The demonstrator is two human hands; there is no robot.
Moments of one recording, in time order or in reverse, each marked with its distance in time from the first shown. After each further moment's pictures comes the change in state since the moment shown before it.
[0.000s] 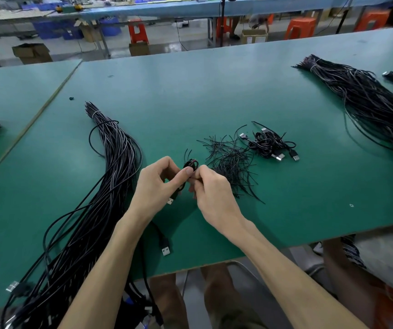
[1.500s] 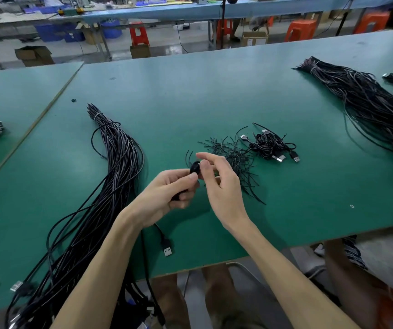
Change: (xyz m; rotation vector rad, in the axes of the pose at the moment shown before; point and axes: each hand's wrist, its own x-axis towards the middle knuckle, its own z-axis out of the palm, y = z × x) left_hand -0.005 0.017 -0.005 -0.631 -0.544 -0.253; right_hand 0.004 0.002 -0.004 0.382 0.195 0.047
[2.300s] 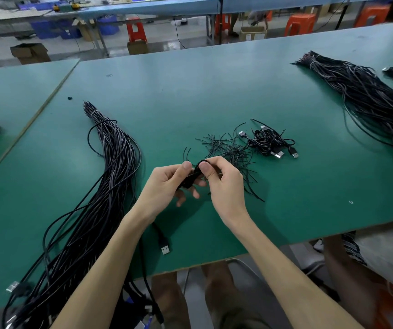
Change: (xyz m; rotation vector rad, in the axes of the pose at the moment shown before) left_hand 0.010 -0.010 0.006 0.257 0.260 0.100; right_hand 0.002 0.006 -0.005 0.039 0.056 0.095
